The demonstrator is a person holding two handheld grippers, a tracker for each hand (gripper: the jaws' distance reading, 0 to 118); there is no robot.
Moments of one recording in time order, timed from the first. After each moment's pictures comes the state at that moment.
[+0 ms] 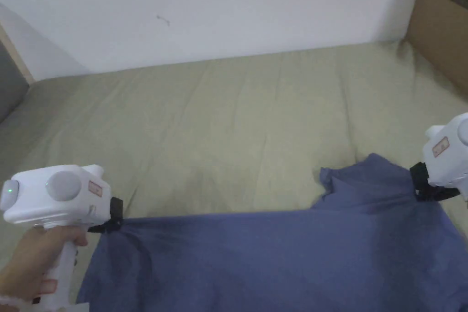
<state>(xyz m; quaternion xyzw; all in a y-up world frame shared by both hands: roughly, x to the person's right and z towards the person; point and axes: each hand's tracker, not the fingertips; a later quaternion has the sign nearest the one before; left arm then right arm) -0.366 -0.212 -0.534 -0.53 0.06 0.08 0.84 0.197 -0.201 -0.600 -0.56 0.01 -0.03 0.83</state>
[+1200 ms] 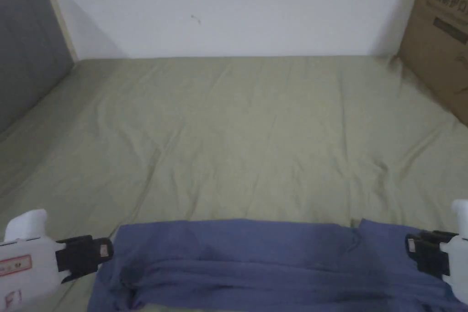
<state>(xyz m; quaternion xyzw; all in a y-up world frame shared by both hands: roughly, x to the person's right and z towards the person) -0.406 -0.202 -0.194 -0.37 -0.03 0.29 0.88 0.113 -0.168 -0.236 -0.37 0.11 -0.01 0.92</state>
